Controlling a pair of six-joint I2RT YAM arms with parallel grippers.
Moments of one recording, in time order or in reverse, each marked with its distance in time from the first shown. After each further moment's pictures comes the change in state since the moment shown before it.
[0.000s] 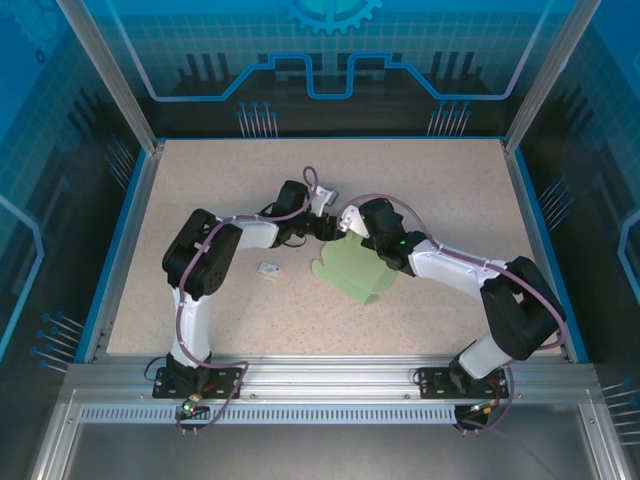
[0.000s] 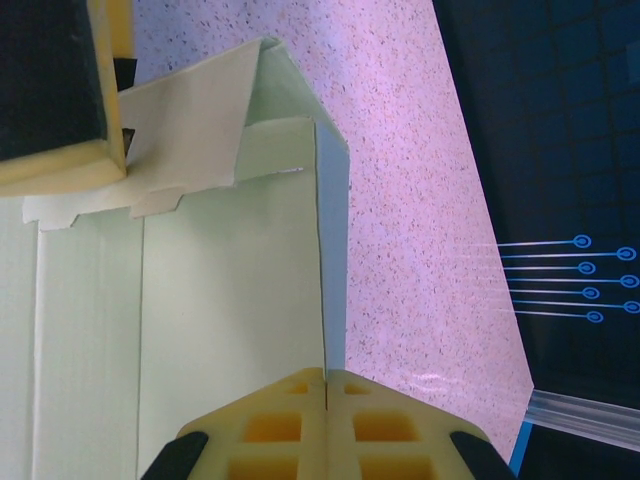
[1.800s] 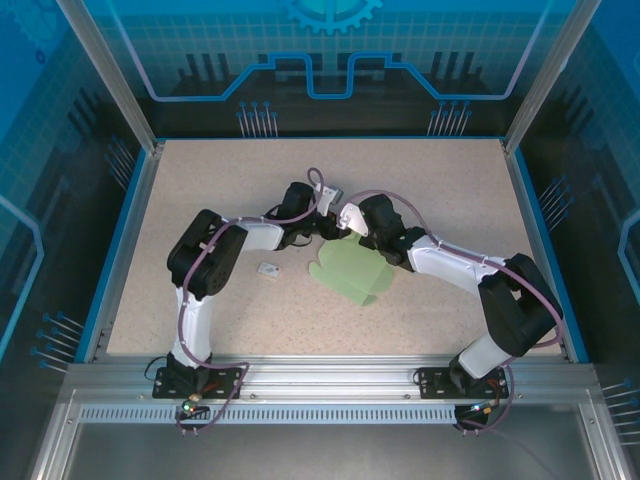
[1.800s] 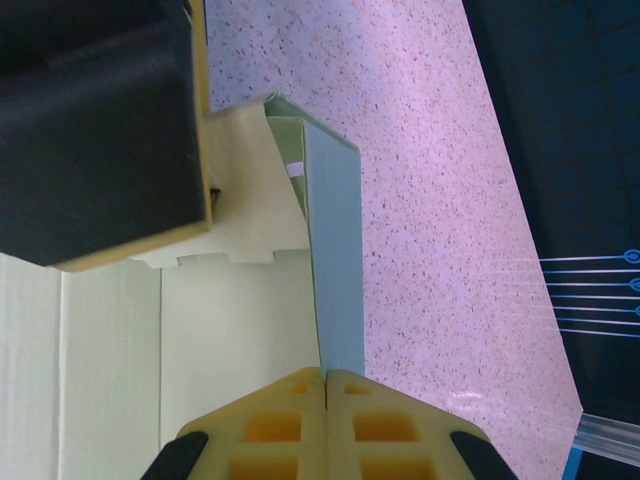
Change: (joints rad) left arm -0.036 0.022 0.011 0.068 -0.092 -0.026; right arm -0.015 0.024 0.035 -0.043 -0.086 0.042
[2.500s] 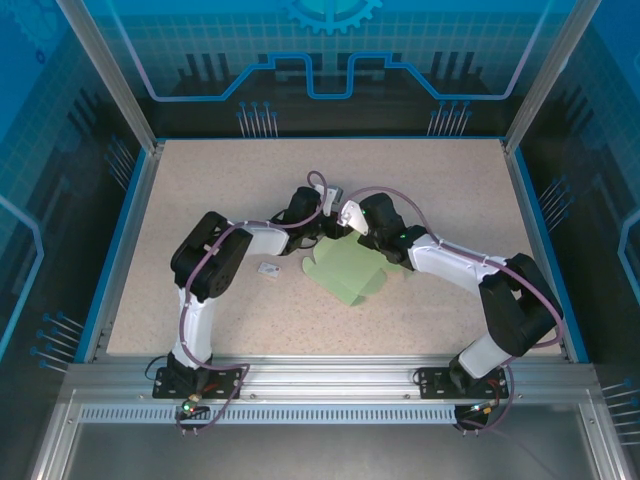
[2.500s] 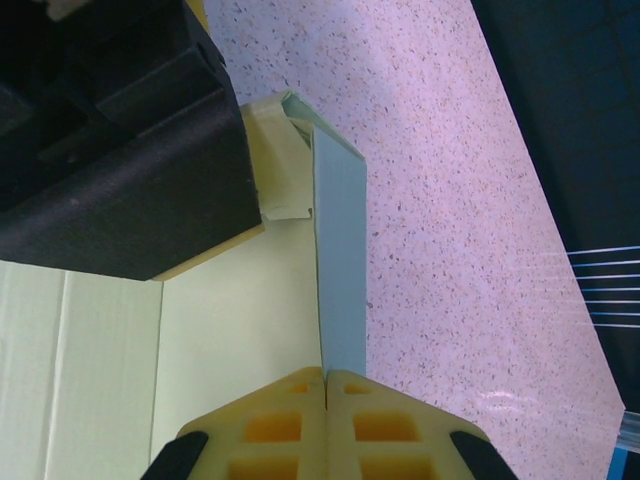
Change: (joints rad) left arm -0.040 0.002 -0.022 0.069 -0.203 -0.128; right arm -0.008 0.000 0.013 -0.024 -0.037 0.077
